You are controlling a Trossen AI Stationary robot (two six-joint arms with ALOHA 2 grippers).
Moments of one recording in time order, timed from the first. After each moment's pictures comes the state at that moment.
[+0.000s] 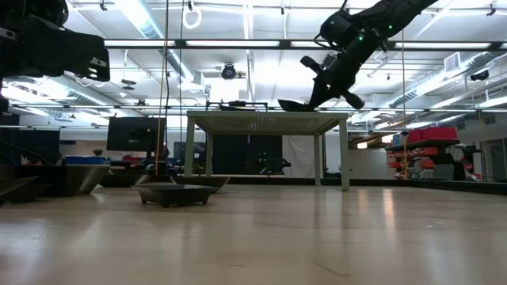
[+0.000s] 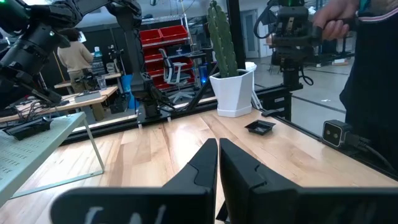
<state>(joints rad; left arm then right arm) -0.08 0.01 0.01 0.08 0.16 0.14 -0.64 1.47 1.13 -0.36 0.06 1.40</state>
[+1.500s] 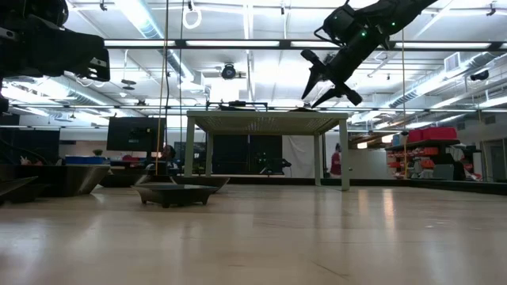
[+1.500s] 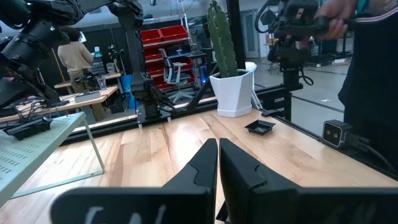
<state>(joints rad) -0.08 0.01 0.01 0.08 0.16 0.14 -0.65 1.44 1.13 -0.34 0.01 1.22</state>
